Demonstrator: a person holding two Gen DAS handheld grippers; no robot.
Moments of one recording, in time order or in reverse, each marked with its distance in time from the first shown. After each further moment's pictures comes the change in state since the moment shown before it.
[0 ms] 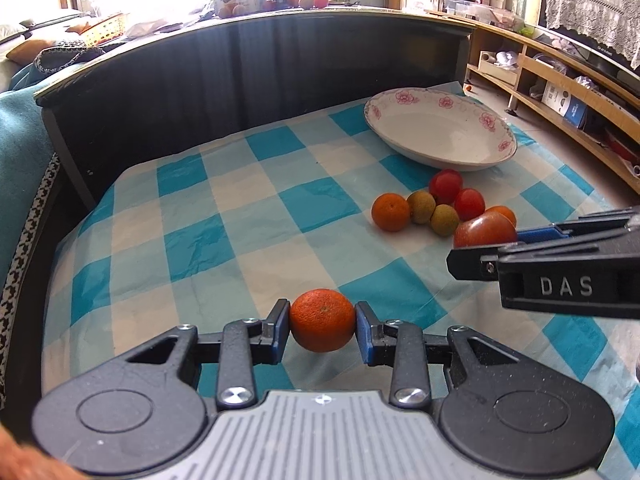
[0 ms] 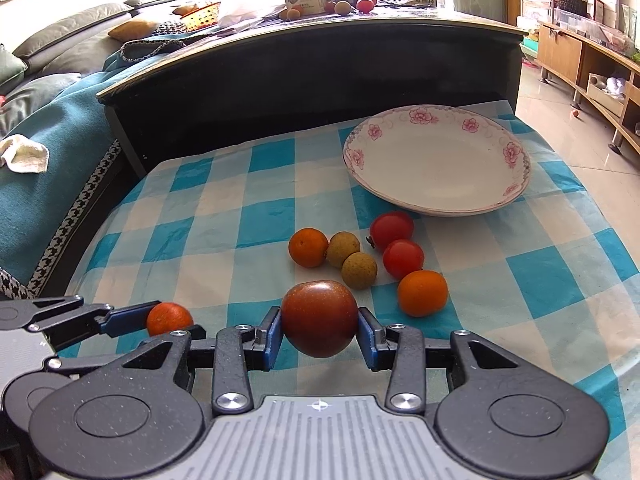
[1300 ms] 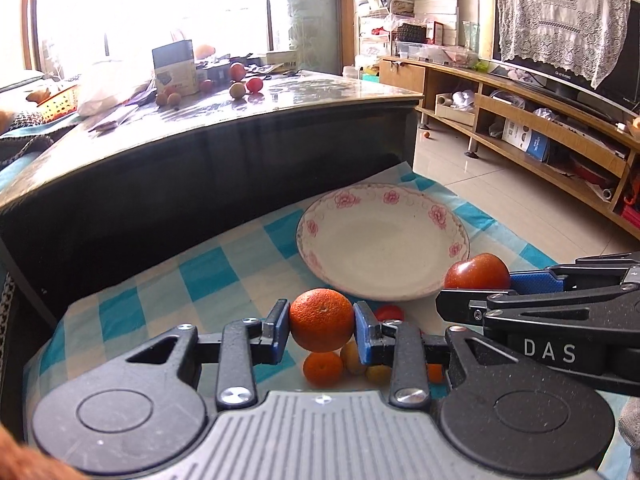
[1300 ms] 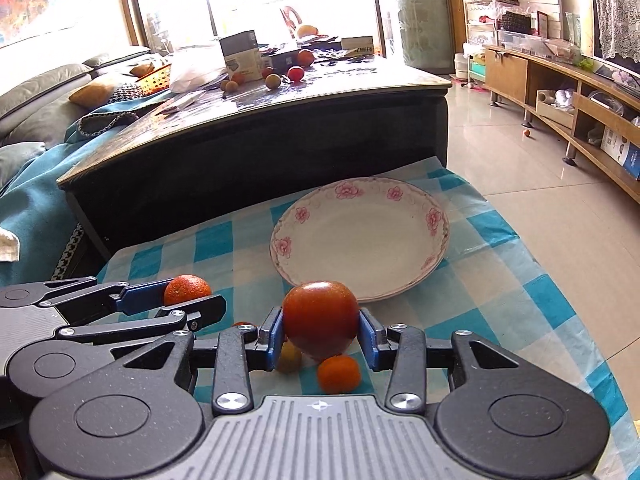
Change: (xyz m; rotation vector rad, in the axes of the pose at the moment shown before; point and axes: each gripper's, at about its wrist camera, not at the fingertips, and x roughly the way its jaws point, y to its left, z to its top) left arm 0.011 -0.045 0.087 0.103 -0.158 -0.080; right arm -0.026 -0.045 0.038 0.104 -0.153 -0.094
